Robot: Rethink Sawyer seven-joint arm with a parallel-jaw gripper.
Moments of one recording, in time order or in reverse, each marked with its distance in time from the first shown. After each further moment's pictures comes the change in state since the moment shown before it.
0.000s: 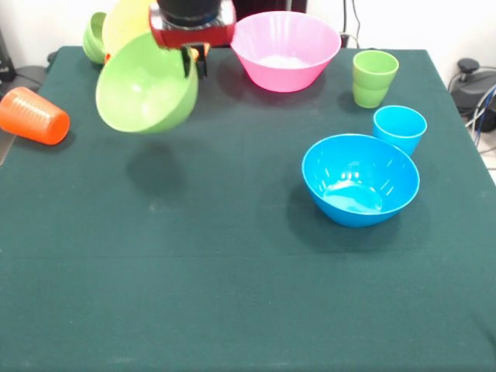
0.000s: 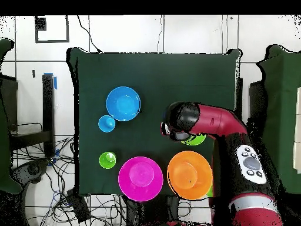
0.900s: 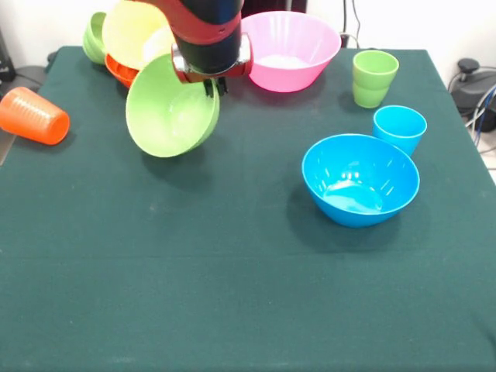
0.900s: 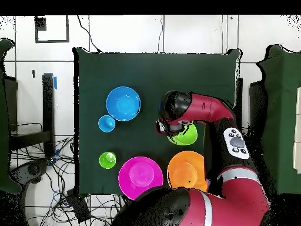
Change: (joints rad) arm 0.039 0.159 -0.002 -0.164 0.018 0.219 0.000
